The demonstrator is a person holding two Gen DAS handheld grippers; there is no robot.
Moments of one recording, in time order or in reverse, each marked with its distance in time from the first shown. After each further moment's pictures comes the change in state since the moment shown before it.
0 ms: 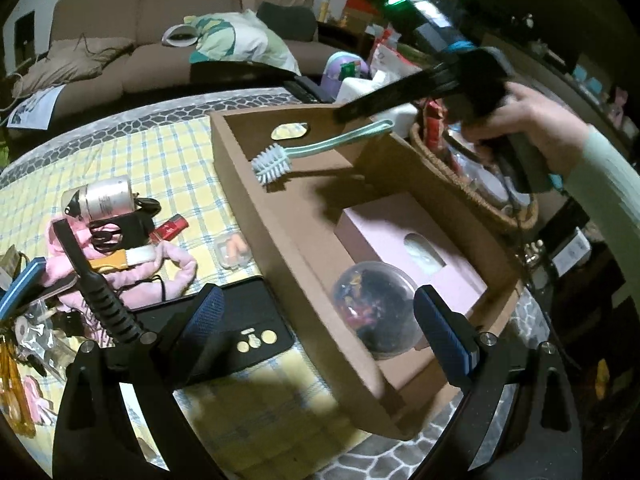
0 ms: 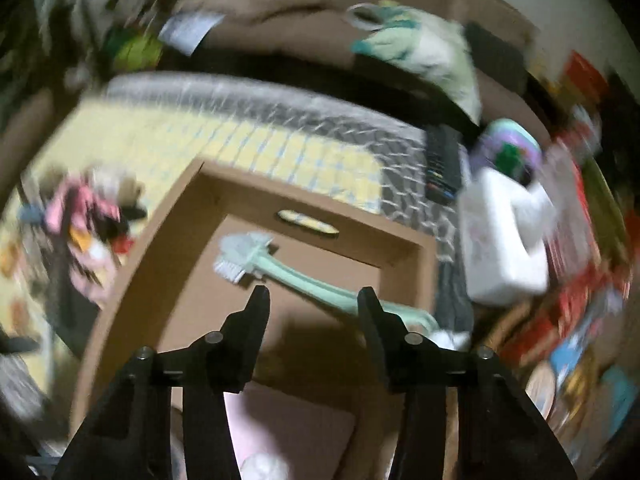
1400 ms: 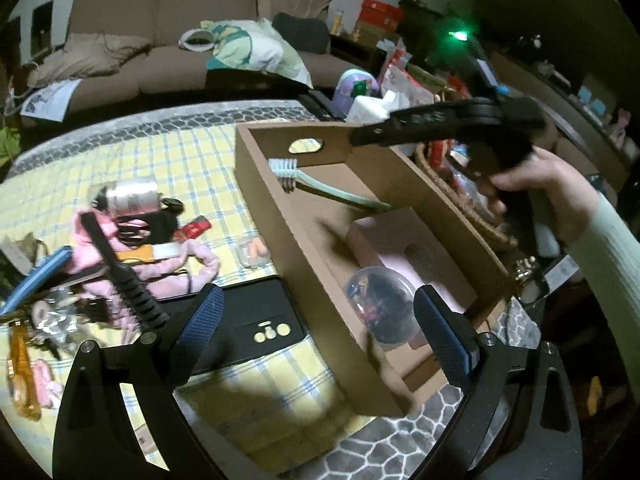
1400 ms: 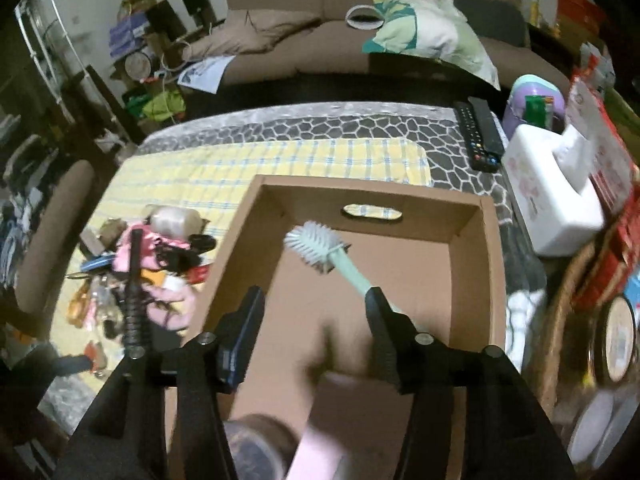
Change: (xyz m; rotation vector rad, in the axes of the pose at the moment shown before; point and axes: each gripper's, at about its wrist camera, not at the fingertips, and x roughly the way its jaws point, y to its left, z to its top) left arm -0.040 0.011 -0.004 -0.052 -0.041 0.017; right arm -0.035 -0.005 -0.030 0.286 -0.099 0.256
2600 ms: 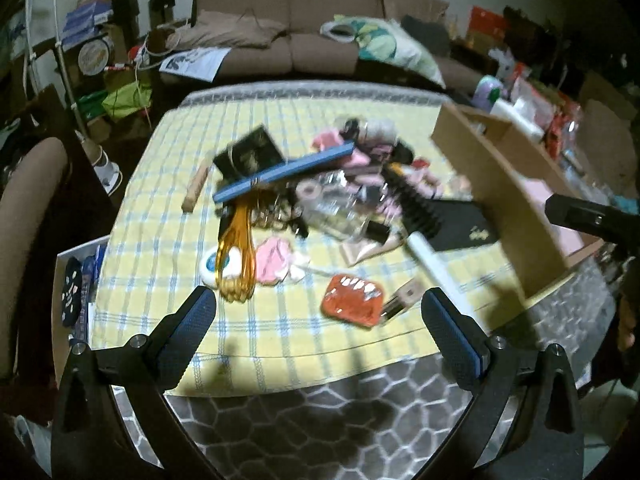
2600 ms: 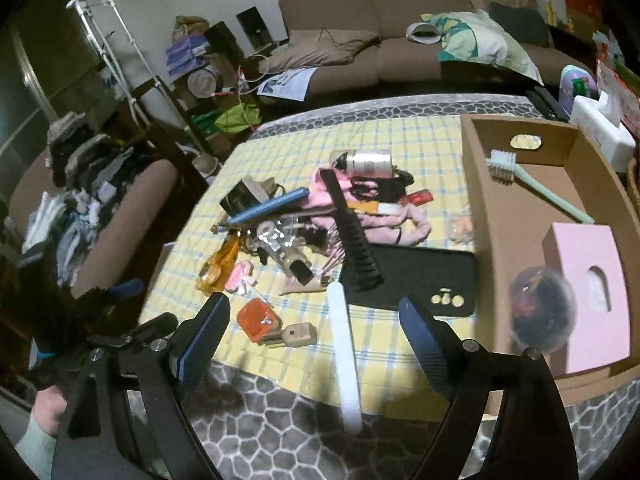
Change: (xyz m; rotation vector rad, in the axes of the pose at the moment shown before) left arm -0.126 0.165 -0.117 -0.142 0.023 0.364; right arm -0.030 0.234 -0.134 0.038 -0.121 0.150
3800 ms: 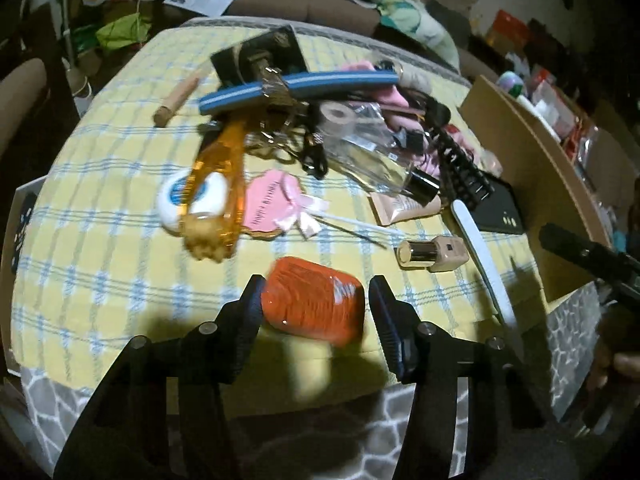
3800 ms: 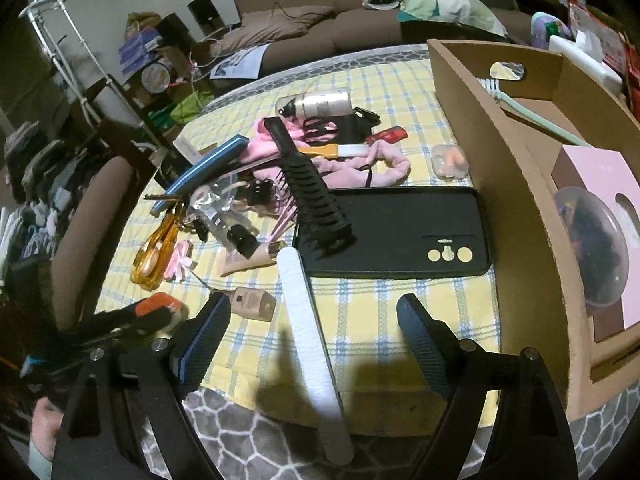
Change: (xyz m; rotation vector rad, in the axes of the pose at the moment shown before) left arm 0.074 0.037 -0.034 -0.163 0.103 -0.112; right arm 0.066 -0.030 -0.036 0.117 0.045 -0.093
